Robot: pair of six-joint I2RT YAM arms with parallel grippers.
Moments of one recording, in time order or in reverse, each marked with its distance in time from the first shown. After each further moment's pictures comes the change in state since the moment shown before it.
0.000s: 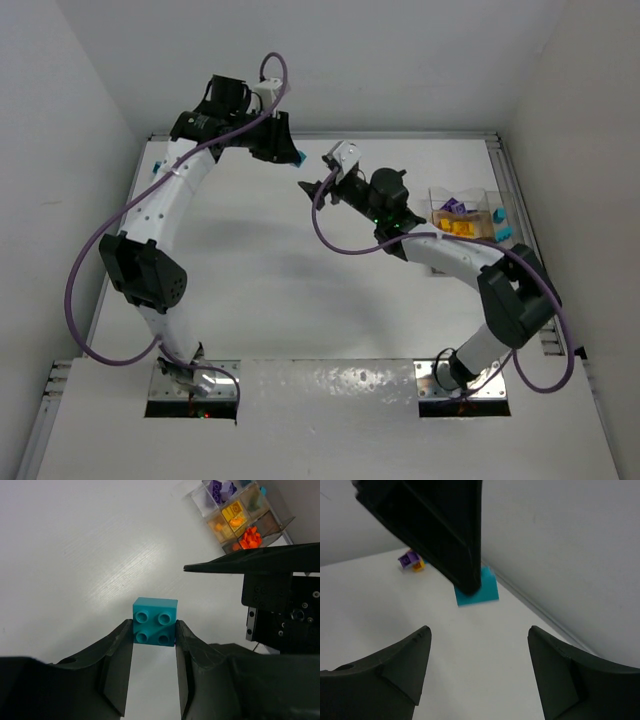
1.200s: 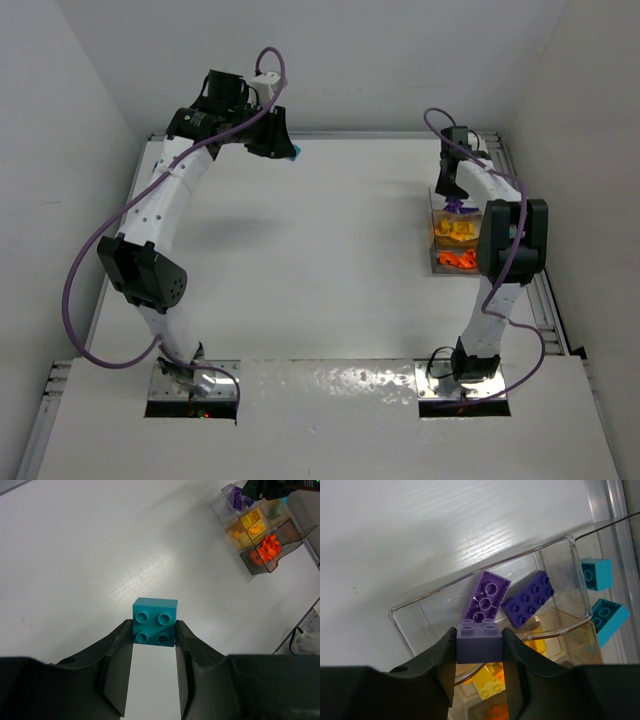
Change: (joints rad) left arm 0.001 0.000 0.045 -0.026 -0.086 0.018; right arm -0.609 0.411 0.558 -1.243 0.615 0.455
